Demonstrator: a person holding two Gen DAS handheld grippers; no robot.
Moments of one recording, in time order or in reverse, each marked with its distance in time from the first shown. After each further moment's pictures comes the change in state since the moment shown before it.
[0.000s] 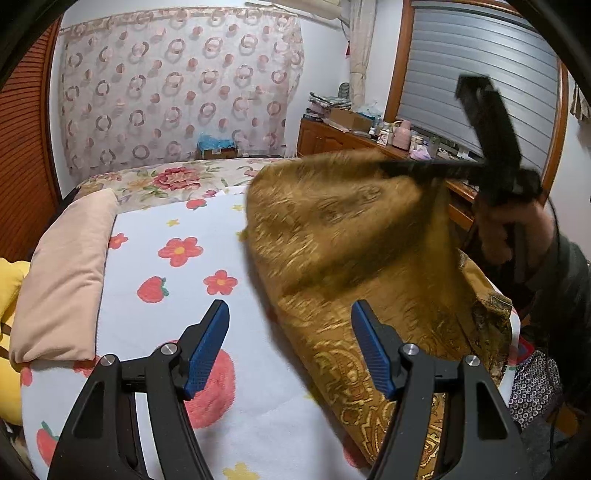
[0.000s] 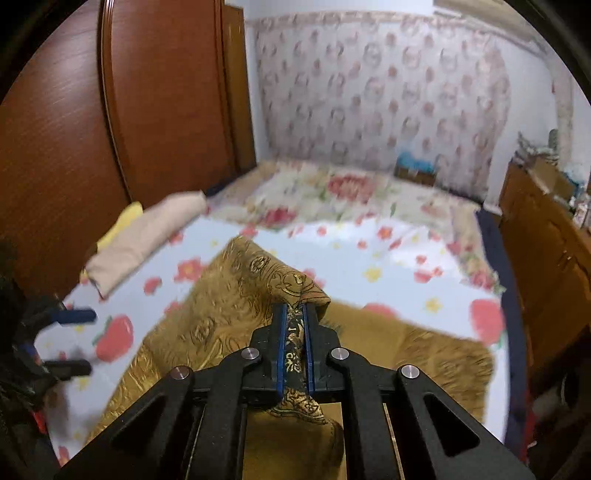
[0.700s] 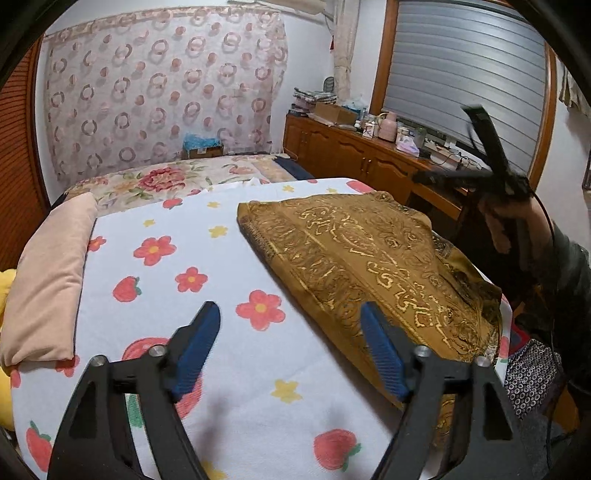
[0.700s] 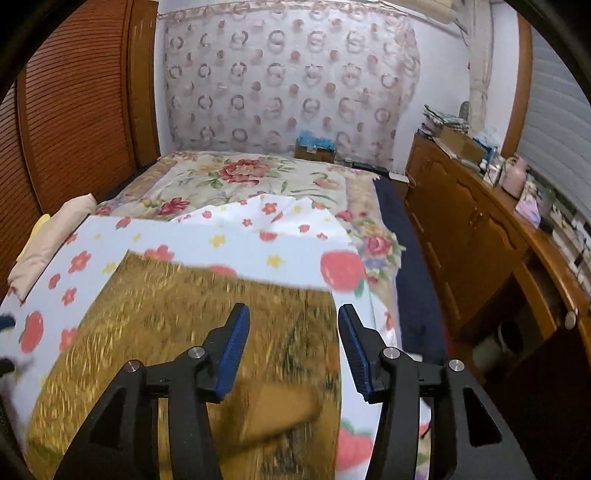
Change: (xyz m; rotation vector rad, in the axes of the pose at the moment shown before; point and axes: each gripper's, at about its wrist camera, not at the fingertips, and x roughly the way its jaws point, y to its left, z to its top) left arm 0.003 -0.024 -0.001 0.041 0.010 -0.042; right arm -0.022 -0.029 -0.066 0.130 0.086 -0.334
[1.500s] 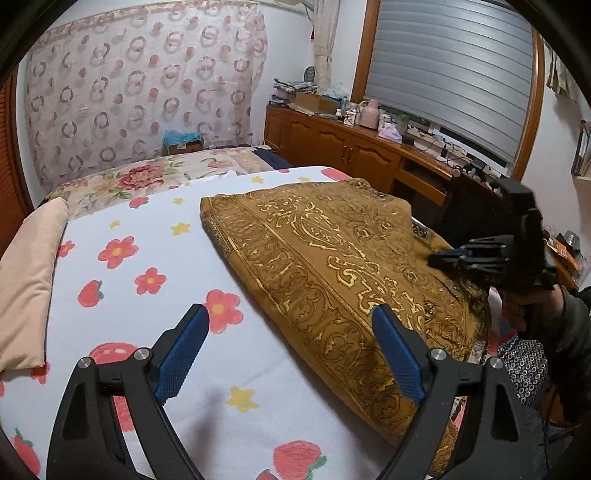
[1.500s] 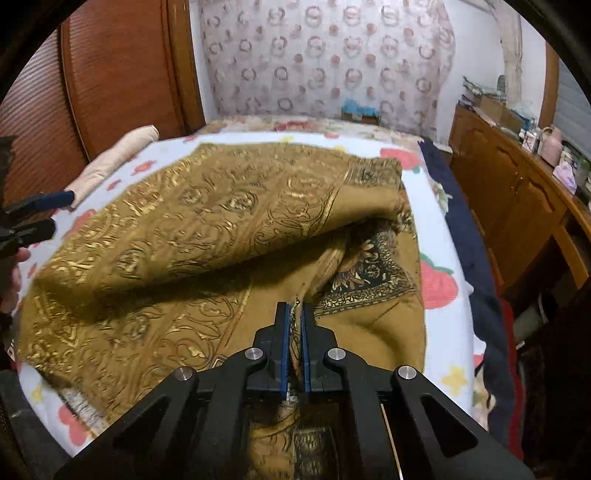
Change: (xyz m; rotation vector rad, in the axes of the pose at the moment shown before) left arm 0.015 -0.028 0.004 0.036 0.046 -0.050; right arm -0.036 -0.003 -0.109 -0.021 0.079 0.190
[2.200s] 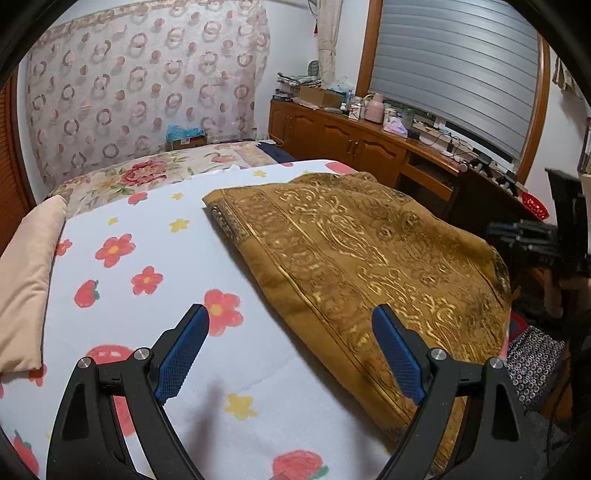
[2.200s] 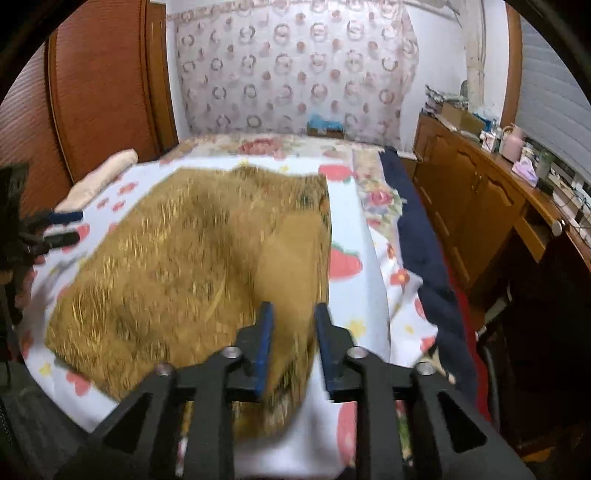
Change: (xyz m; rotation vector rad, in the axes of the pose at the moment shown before) left arm 0.011 -0.003 0.006 -0.001 0.021 0.030; right arm -0.083 -0.023 -0.025 0.047 -0.060 -0.116
